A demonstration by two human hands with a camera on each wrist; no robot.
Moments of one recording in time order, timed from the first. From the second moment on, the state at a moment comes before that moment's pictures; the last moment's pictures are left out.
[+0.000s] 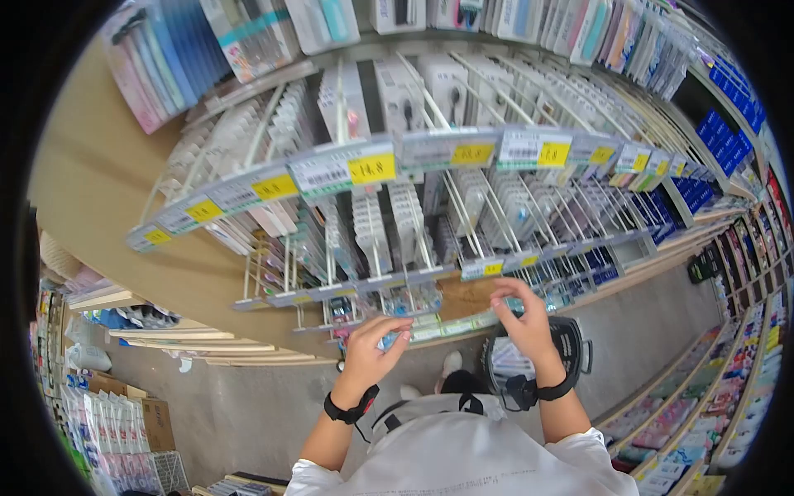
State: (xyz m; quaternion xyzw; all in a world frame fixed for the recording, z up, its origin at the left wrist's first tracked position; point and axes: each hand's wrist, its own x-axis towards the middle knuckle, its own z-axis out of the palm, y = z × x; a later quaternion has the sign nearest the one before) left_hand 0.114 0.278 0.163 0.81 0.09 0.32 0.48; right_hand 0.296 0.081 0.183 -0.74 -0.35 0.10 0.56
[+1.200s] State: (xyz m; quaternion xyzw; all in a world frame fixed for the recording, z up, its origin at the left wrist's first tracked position) left_hand 0.205 -0.001 0.052 0.92 -0.15 -0.01 0.37; right_hand 0.227 -0.390 0.140 -0.83 0.07 -0.21 0.51
